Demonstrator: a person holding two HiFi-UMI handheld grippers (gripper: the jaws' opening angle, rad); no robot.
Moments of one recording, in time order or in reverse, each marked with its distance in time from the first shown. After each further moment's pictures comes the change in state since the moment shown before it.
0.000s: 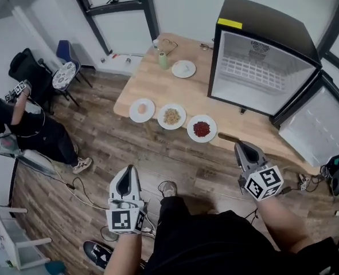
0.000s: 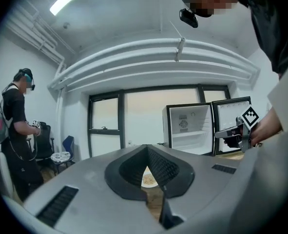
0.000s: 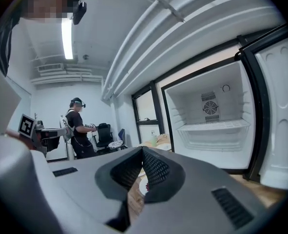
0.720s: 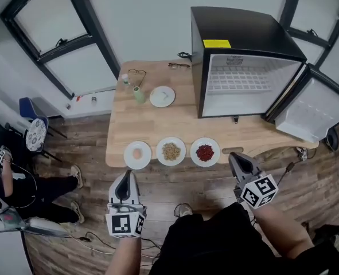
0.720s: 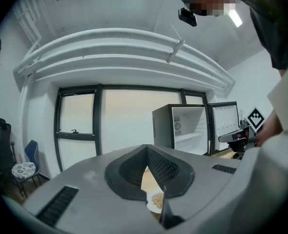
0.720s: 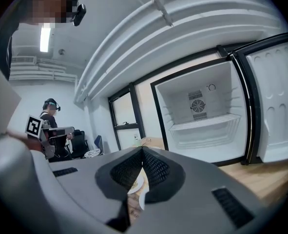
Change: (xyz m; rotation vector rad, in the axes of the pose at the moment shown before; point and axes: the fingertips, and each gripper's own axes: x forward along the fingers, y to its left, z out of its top) left arm 0.181 0.096 0.018 0.038 -0.038 -0.357; right arm 0.088 0.019 0.006 0.108 -0.044 -0.309
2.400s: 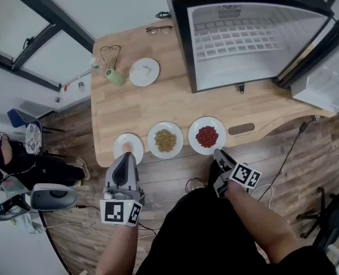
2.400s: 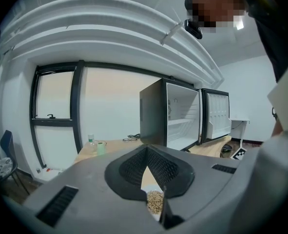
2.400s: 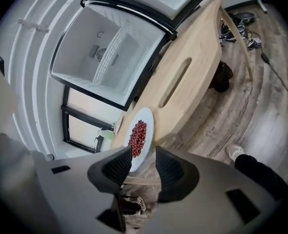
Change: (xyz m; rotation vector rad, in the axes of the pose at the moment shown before) left arm 0.118 -0.021 -0.070 -0.014 0.151 -0.208; right arm 0.073 -0.052 -0.251 1.052 0.149 -0.227
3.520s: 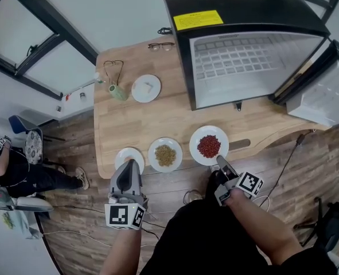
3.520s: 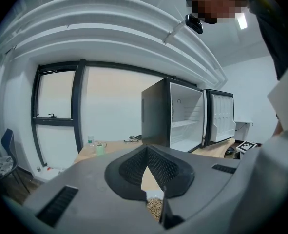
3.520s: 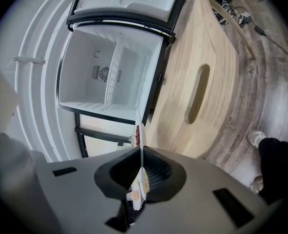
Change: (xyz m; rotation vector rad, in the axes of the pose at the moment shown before) left arm 0.021 0.004 0.010 -0.021 0.000 0.026; right arm -0.009 0.052 0.048 0.176 -0.068 0.176
